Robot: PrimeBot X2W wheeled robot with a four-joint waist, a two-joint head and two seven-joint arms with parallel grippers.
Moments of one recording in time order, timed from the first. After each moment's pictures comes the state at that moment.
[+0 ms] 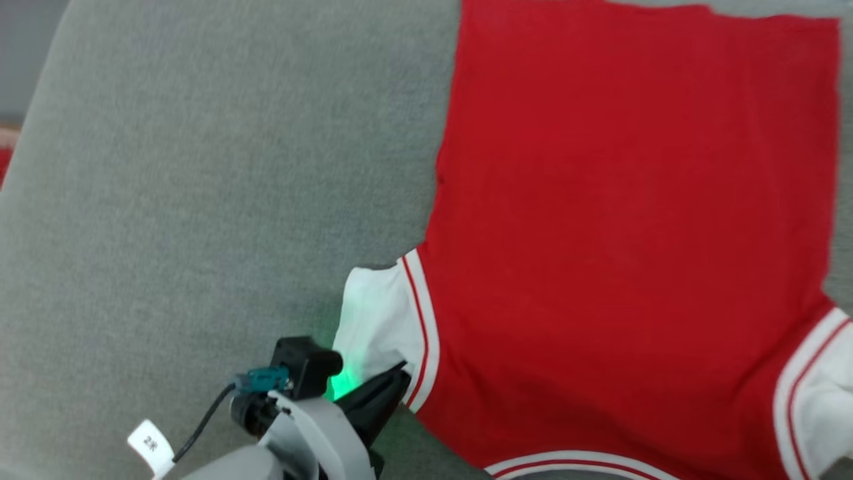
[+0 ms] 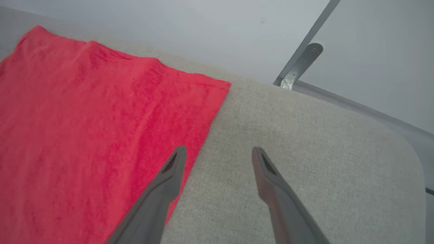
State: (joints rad) left arm -0.49 0.64 -1.05 0.02 -1.07 0.10 -0.12; right arm -0.73 -0.74 0.03 0.10 0.65 0.13 0.89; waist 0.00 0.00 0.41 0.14
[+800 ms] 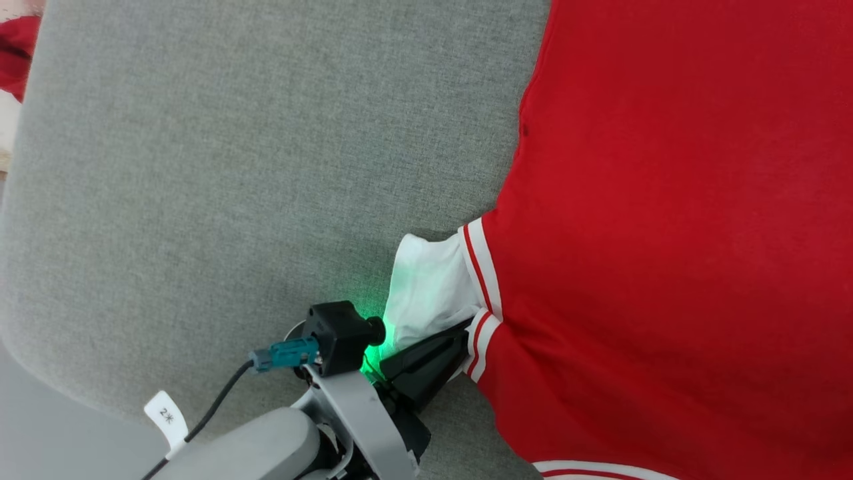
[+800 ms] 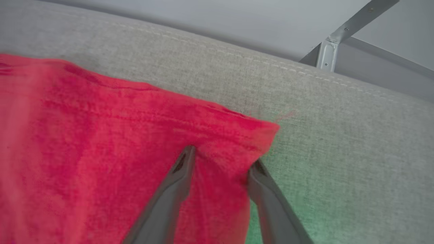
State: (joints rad) left arm -0.61 0.57 -1.05 -0.03 -1.00 0.02 -0.17; right arm -1.24 -0.68 0.18 0.63 0.46 0.13 0.96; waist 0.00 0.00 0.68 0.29
